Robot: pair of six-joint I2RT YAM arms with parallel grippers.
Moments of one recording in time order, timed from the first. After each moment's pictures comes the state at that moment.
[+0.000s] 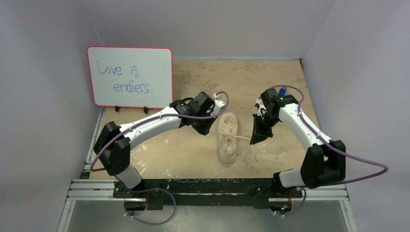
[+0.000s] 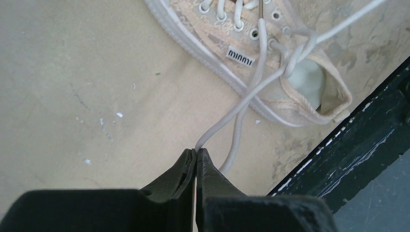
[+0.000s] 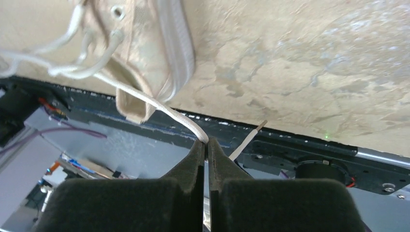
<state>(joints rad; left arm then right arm) -0.86 1.63 1.27 -0.64 0.13 -0.14 0.23 1.38 1.06 -1.20 -0.35 0.35</state>
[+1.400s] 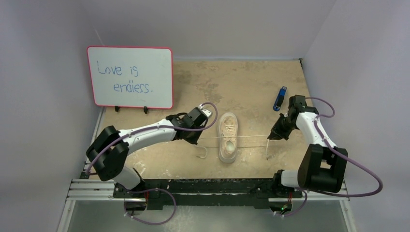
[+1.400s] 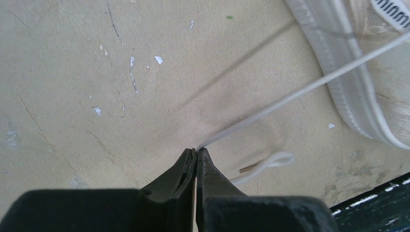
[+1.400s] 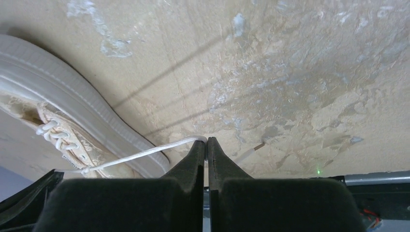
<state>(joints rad) -0.87 1.57 0.99 -0.55 -0.14 -0.29 -0.18 1.36 0.88 -0.93 -0.18 0.52</state>
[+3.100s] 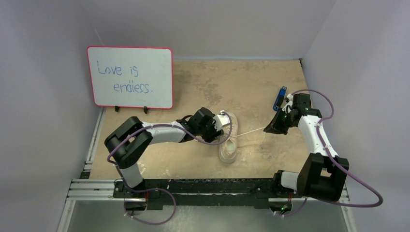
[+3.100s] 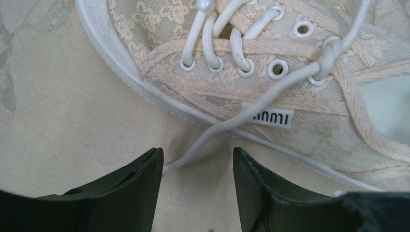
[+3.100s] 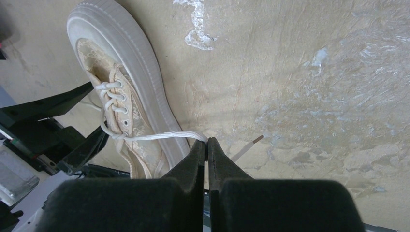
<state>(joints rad) -0.87 1.73 0.92 0.06 0.14 0.23 -0.19 1.26 0.88 -0.83 -0.42 0.35</state>
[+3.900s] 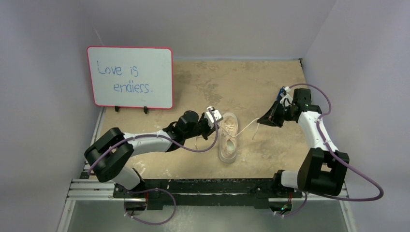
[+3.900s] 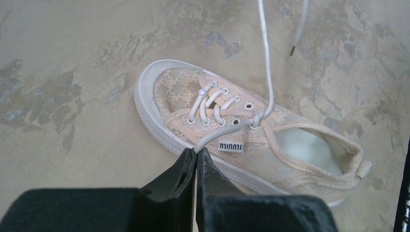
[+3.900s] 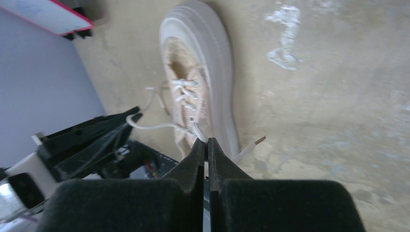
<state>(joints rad) -0.87 1.52 0.71 0.45 0.19 0.11 -0.19 1.30 0.93 -0.78 -0.63 0.36</state>
